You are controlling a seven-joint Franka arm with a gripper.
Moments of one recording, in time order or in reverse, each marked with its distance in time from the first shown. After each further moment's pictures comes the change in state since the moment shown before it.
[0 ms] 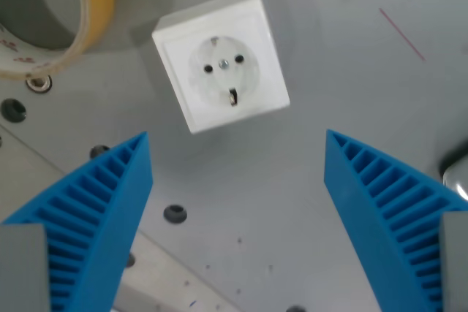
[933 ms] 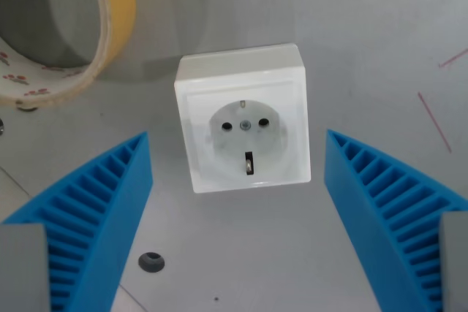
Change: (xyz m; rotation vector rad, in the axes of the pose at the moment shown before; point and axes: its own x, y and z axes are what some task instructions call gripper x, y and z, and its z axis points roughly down) arm 0.017 -0.009 0.037 -0.007 0.007 -0.171
